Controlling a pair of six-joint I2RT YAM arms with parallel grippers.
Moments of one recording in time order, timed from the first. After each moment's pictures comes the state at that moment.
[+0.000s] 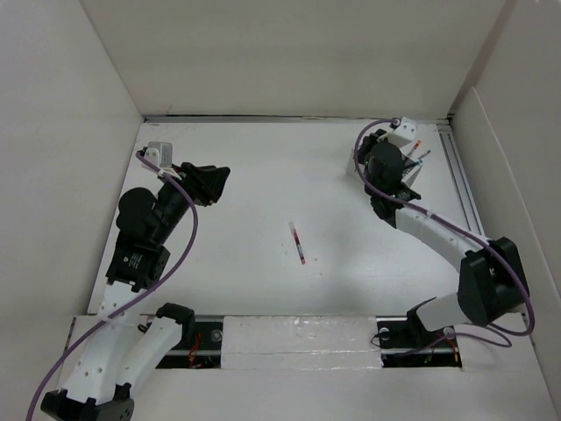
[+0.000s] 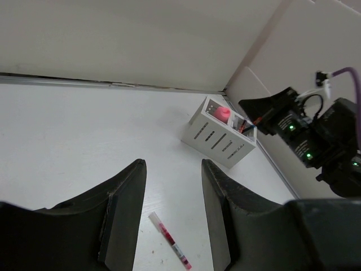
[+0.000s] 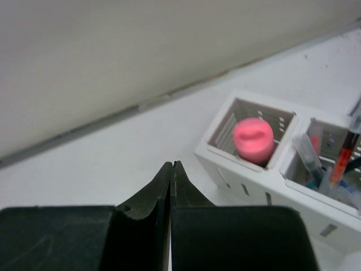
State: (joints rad) left arm -0.29 0.70 0.89 -0.12 0.21 -0.48; right arm 0.44 1.42 0.98 0.43 0.61 0.41
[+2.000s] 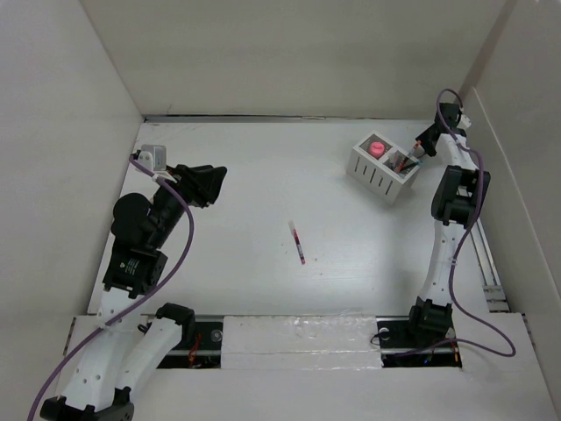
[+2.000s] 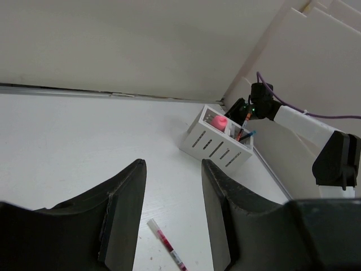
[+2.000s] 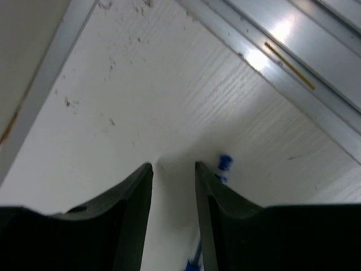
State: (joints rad) left arm -0.29 0.66 0.89 -0.11 0.19 -0.49; right arm -0.24 2.54 2.23 -0.47 0.18 0.68
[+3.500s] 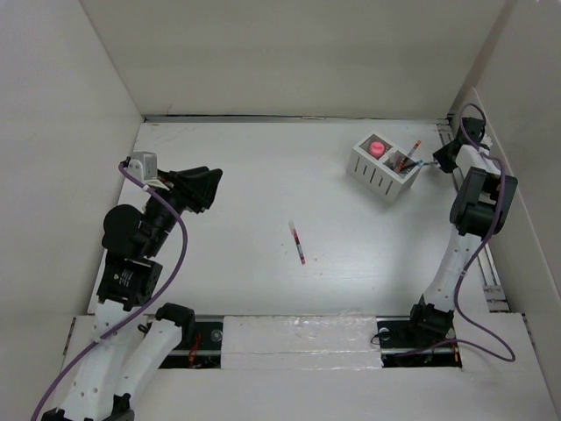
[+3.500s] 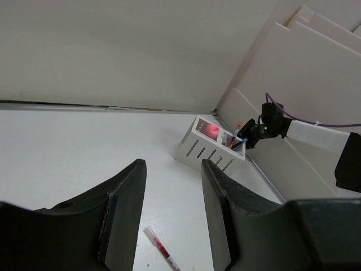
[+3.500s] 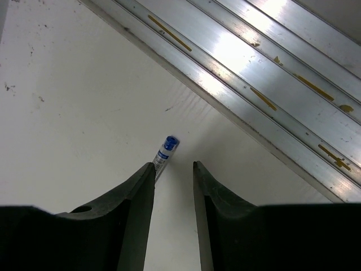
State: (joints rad) left arm -0.29 0.61 0.89 -0.11 0.19 -0.49; right arm -0.35 2.27 1.80 -0.36 0.10 0.70
